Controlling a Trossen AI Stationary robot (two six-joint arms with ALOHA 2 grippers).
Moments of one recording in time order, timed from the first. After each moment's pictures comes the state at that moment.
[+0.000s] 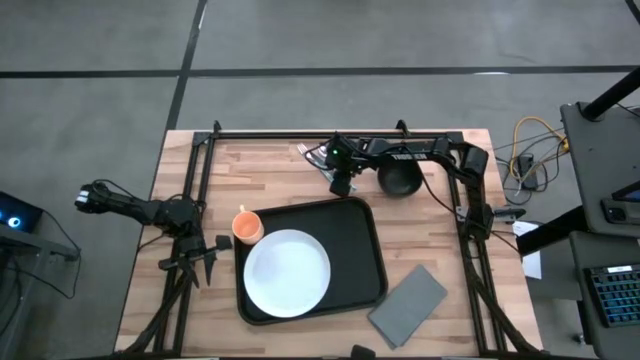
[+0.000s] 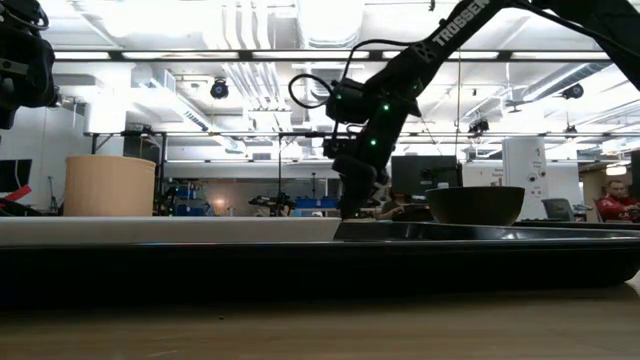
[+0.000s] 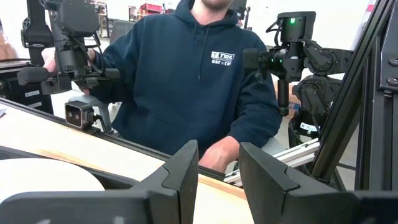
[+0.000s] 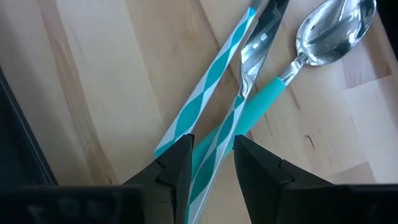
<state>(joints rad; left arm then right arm) -0.23 0.20 0.01 0.05 0.99 -0.04 -0.41 2.02 1.38 -0.46 0.02 -0.08</state>
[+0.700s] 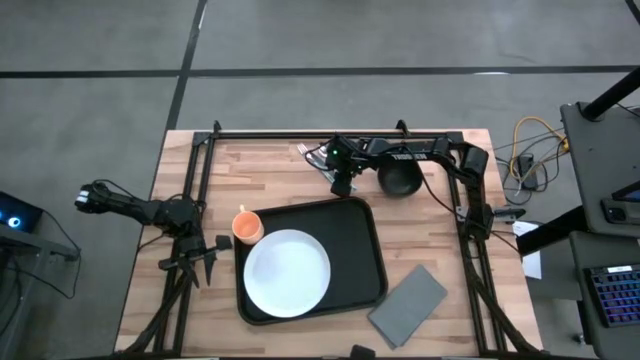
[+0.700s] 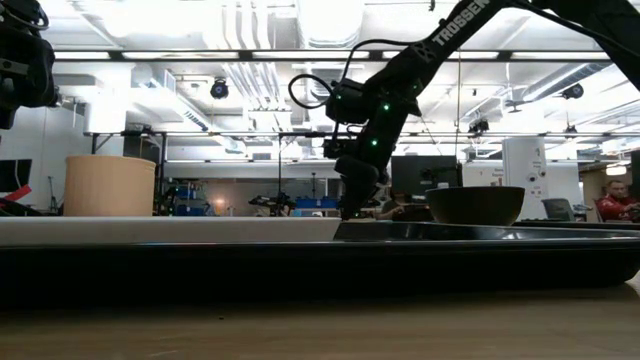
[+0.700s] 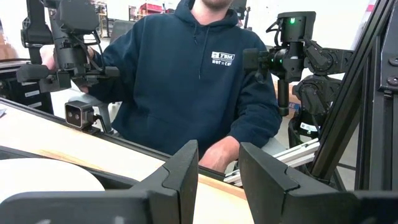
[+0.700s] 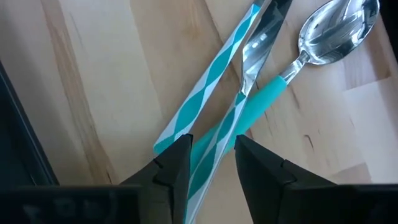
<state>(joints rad) -0.24 0.20 0.01 0.05 0.99 -0.04 -0.41 2.02 1.38 -0.47 0.03 -0.11</state>
